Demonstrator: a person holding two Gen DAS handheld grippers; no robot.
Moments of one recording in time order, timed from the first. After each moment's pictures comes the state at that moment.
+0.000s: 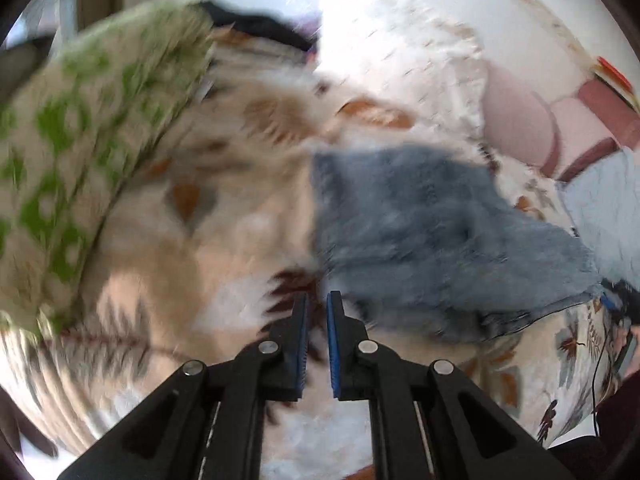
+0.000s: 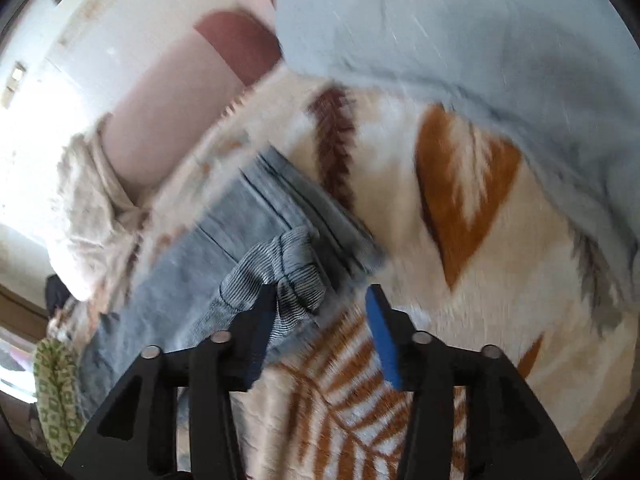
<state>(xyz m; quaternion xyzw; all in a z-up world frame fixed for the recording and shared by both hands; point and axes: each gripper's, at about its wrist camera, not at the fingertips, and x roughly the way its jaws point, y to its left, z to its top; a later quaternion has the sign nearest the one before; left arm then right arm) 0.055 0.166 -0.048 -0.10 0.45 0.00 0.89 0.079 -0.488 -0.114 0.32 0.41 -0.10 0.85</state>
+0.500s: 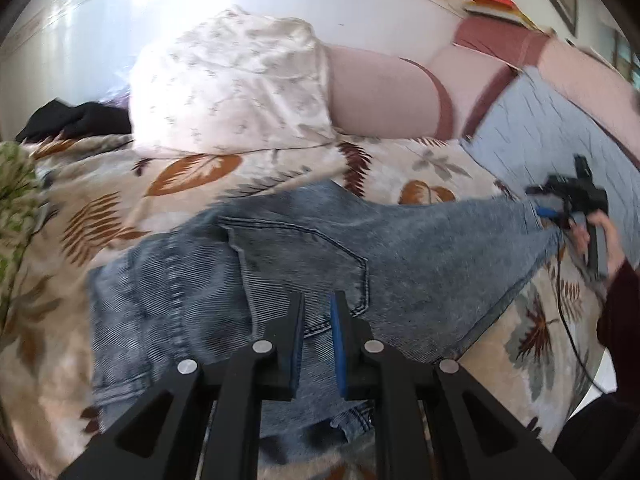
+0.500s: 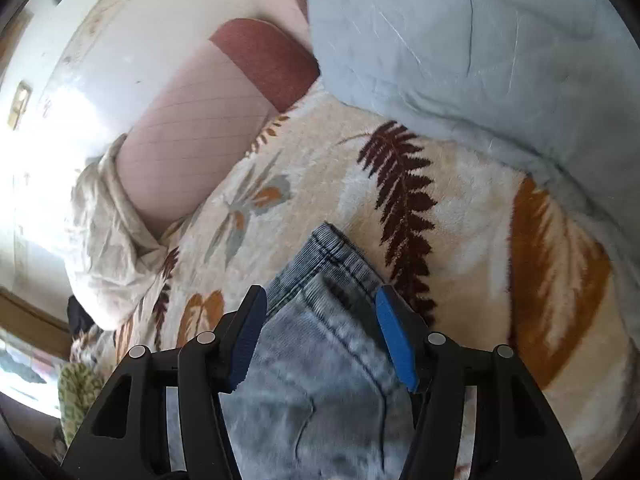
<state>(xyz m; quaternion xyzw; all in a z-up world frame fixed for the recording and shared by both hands) 0.112 0.017 -0.050 0.02 0.38 -0.18 0.91 0.172 -0.510 -0.111 0.36 0.41 -0.06 0.84</state>
